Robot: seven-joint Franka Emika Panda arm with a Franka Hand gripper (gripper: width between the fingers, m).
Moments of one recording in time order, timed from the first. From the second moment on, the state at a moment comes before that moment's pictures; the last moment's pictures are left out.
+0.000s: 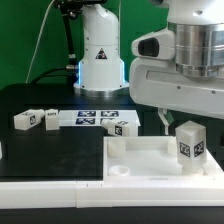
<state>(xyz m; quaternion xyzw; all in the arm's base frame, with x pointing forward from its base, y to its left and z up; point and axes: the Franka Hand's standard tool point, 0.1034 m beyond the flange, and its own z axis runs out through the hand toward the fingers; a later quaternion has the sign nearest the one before) 0.648 0.120 0.084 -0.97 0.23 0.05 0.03</state>
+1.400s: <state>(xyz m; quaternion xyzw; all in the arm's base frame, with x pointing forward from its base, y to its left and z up) 0.648 0.115 0.084 -0.99 -0.08 0.04 0.04</state>
